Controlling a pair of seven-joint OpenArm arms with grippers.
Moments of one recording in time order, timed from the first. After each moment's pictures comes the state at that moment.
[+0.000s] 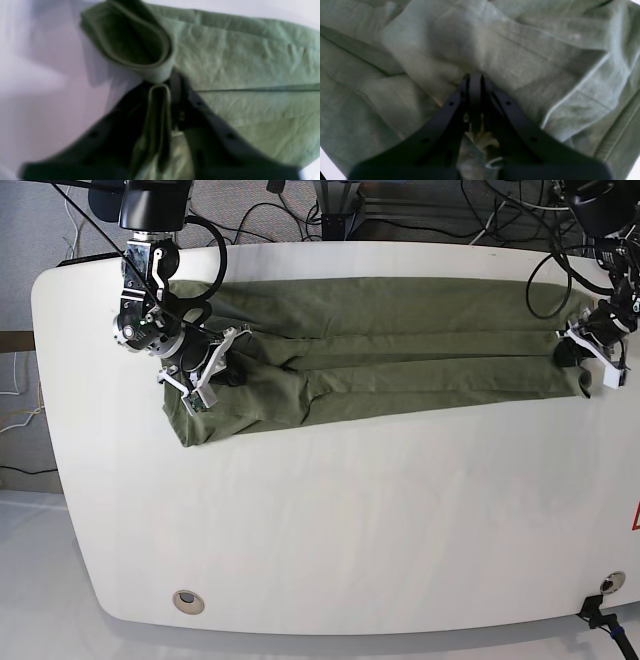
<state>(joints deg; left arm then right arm) 4.8 -24.8 -34.8 66.4 -36.5 -41.8 48.8 -3.9 9.1 10.5 81.1 15.8 37.8 -40.8</state>
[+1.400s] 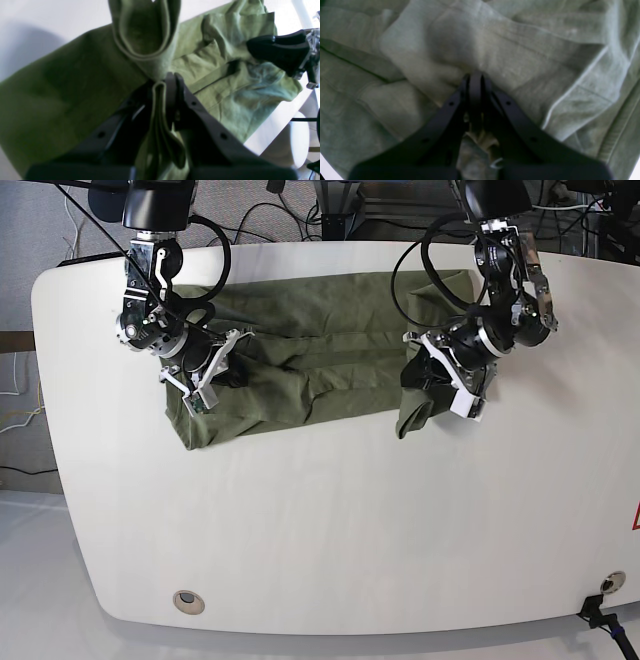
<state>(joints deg) 5.2 0.2 -17.3 94.9 -33.9 -36.8 60.1 -3.9 8.0 10.7 81.2 15.8 37.3 -40.8</state>
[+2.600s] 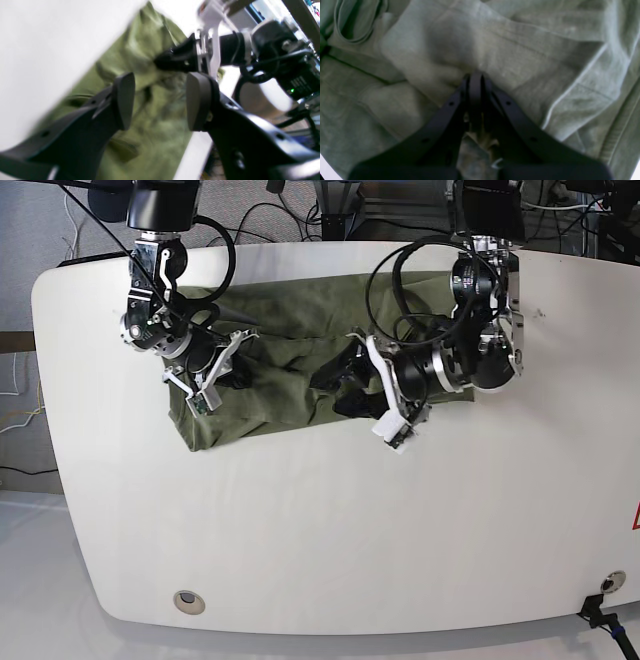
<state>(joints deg) -1.5 -2.9 2.4 103.0 -46.9 -33.8 67.5 -3.8 6.9 10.7 81.1 15.3 36.9 -40.7</state>
